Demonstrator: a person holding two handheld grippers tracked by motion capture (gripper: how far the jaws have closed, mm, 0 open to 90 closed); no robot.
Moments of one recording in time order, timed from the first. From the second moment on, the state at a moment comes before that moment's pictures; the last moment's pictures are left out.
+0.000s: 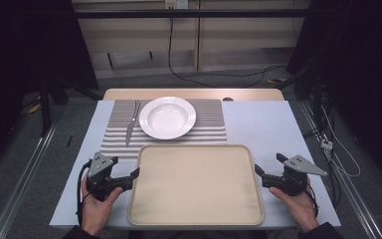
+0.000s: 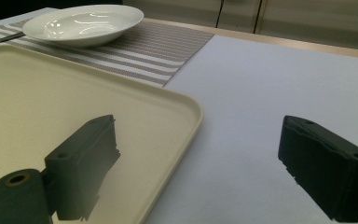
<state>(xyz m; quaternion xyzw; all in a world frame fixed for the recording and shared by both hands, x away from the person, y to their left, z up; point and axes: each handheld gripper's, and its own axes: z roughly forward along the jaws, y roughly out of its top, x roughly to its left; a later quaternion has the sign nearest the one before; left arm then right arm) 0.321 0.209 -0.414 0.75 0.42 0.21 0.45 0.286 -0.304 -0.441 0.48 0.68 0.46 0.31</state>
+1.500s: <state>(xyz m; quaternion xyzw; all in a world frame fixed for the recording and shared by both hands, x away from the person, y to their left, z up) 0.413 0.218 -0.391 0.77 0.43 0.20 0.41 0.286 -0.306 -0.442 0.49 0.69 0.45 0.30</state>
